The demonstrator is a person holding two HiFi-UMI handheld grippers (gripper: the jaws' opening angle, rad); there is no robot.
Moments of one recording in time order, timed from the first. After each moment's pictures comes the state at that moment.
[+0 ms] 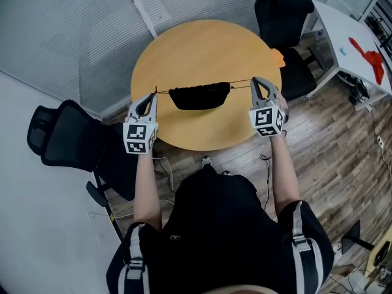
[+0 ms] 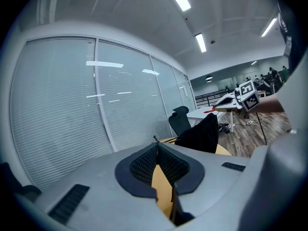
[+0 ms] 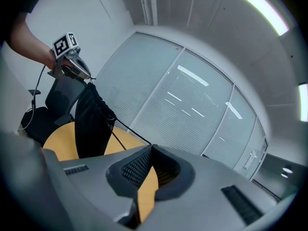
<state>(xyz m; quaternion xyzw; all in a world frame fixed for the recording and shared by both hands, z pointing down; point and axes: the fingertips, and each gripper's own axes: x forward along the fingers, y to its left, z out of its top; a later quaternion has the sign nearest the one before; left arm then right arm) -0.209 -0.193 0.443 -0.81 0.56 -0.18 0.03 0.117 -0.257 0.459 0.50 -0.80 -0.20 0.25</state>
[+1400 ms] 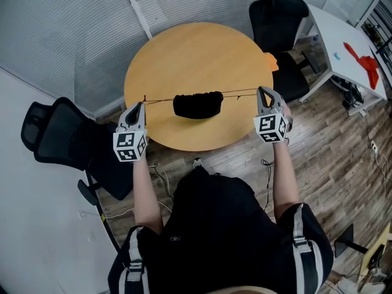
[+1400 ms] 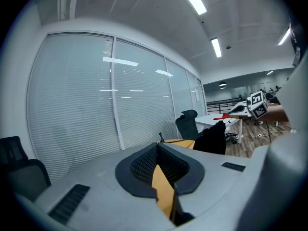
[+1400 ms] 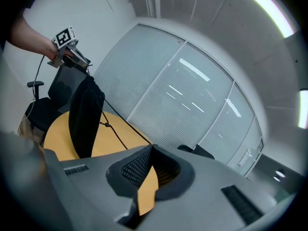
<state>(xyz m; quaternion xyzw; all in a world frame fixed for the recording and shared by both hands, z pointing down) -0.226 -0.159 0.457 -0.78 0.61 -0.13 -0.02 0.181 -0.241 0.478 0.50 -0.79 -0.20 0.30</state>
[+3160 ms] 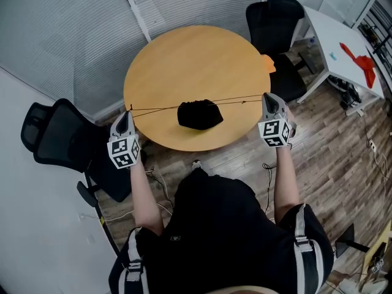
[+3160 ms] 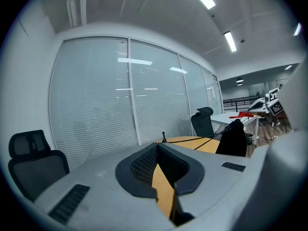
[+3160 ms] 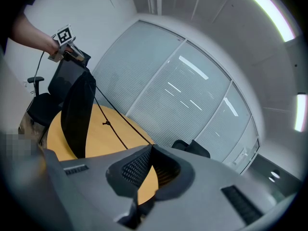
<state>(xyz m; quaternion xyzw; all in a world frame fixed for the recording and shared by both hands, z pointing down) -0.279 -0.127 0.470 -0.71 0.69 -0.13 -0.03 0.213 -0.217 0.487 0.51 -0.77 -0.20 0.32</state>
